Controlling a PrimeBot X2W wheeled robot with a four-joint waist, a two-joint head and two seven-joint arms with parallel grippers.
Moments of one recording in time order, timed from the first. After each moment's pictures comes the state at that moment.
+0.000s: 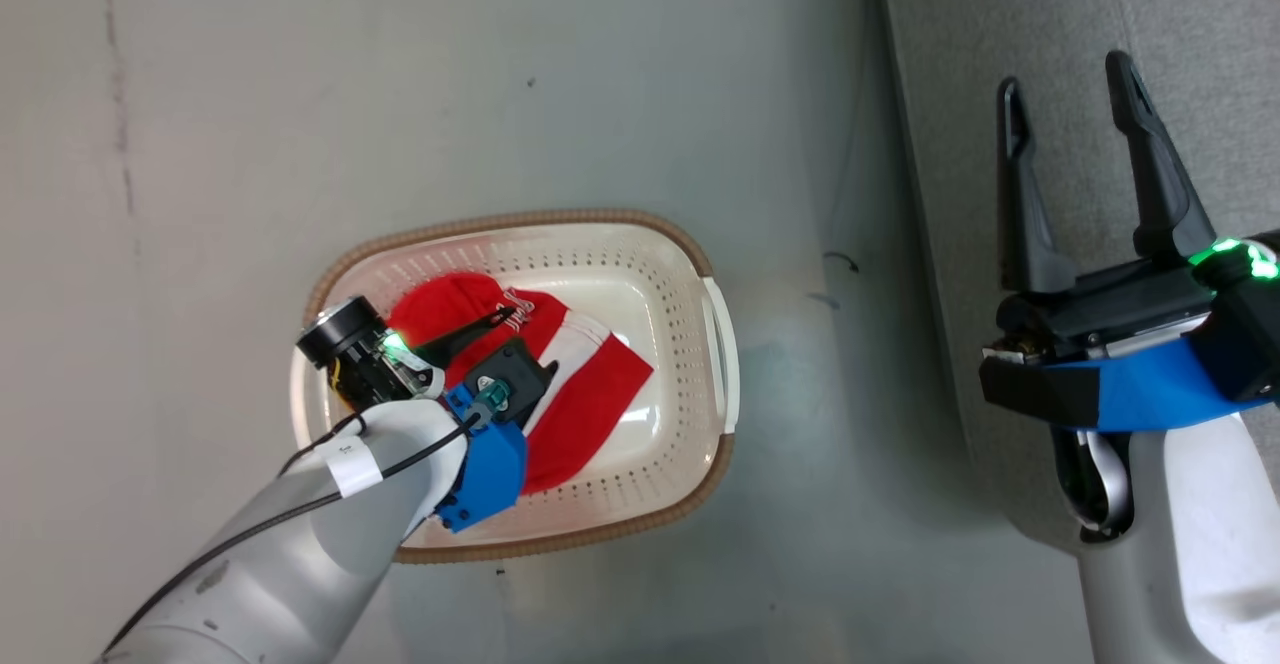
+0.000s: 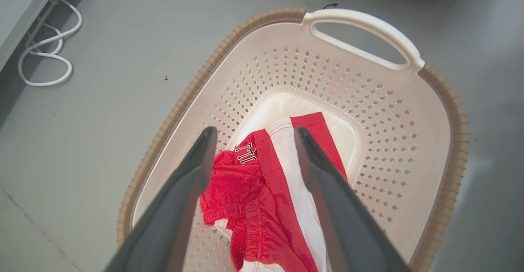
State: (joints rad) left arm -0.83 0.21 -1.12 1.04 -0.29 -0.13 -0.24; right arm -0.41 -0.05 0.01 -0.01 0.03 0.13 -0.26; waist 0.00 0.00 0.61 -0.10
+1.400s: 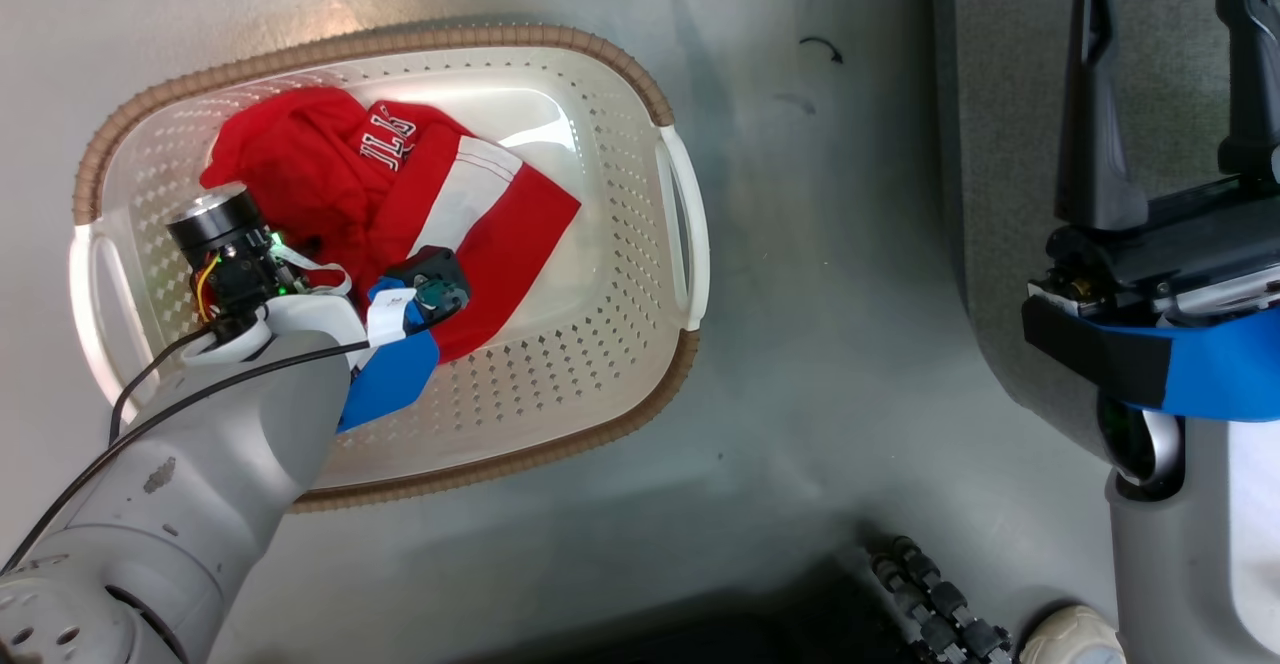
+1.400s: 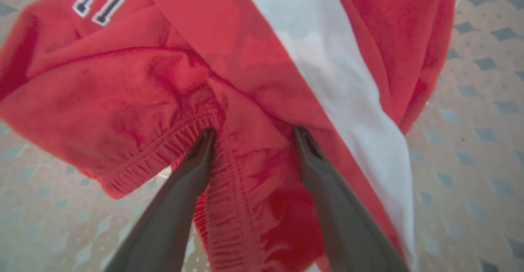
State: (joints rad) left arm -1.05 0.23 -1.28 1.27 -0.09 -0.13 0.22; right arm -0.50 -0.05 0.00 -0.15 0.00 0.13 -0.26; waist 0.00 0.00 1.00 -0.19
